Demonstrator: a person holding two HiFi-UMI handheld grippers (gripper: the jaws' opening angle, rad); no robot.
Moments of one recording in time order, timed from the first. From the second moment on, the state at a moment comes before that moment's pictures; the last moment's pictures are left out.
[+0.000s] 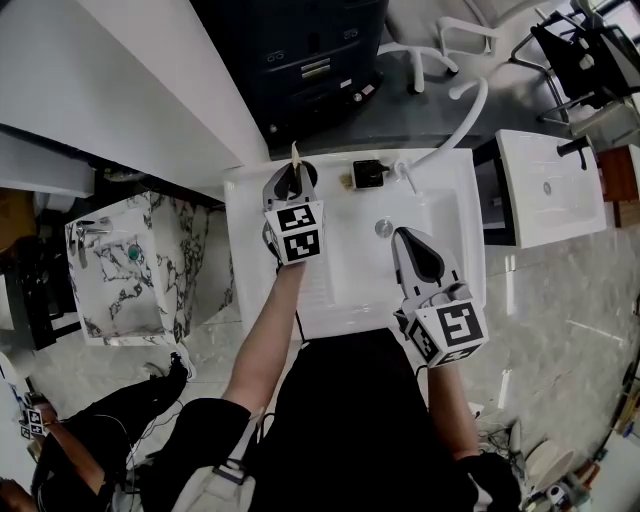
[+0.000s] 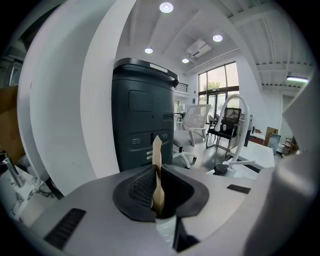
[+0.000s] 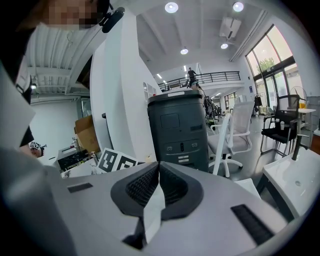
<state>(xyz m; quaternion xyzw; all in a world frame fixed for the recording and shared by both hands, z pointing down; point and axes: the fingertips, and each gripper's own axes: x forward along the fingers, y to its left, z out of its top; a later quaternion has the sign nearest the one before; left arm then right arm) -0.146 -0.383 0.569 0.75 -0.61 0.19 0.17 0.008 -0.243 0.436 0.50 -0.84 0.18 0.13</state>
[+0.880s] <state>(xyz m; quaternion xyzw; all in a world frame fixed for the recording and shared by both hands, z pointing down) -0.143 -0.360 0.511 0.77 -0.61 0.13 0.12 0.023 -0.223 0.422 0.51 -0.84 0.17 0.11</state>
